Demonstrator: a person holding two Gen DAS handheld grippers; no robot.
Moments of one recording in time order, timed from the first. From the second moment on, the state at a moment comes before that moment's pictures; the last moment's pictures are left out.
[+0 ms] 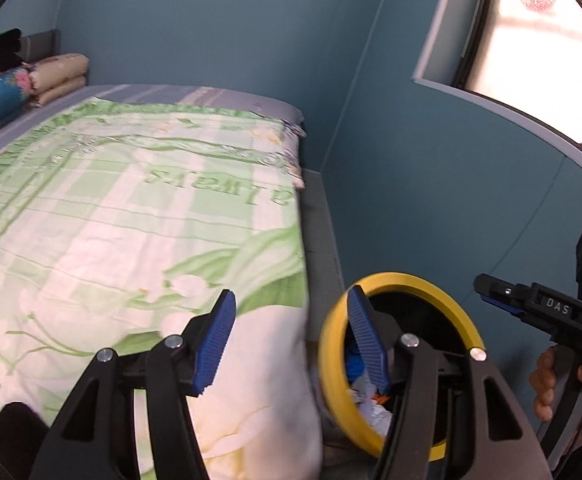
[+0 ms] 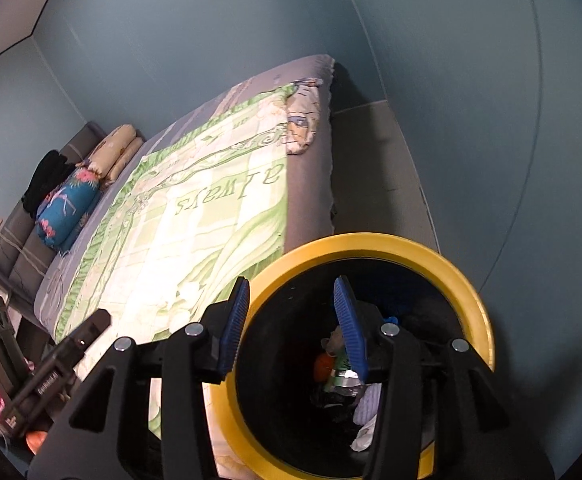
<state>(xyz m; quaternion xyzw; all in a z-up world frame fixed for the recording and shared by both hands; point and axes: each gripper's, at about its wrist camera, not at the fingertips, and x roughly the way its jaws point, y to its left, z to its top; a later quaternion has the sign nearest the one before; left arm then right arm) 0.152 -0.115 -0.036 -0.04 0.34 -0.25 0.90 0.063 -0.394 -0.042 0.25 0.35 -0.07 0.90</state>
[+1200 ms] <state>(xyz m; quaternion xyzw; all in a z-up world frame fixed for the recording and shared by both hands) -0.006 0.009 0.038 -0.04 0.11 -0.06 0.99 0.036 -0.227 0.027 0.08 0.14 -0.05 0.98</state>
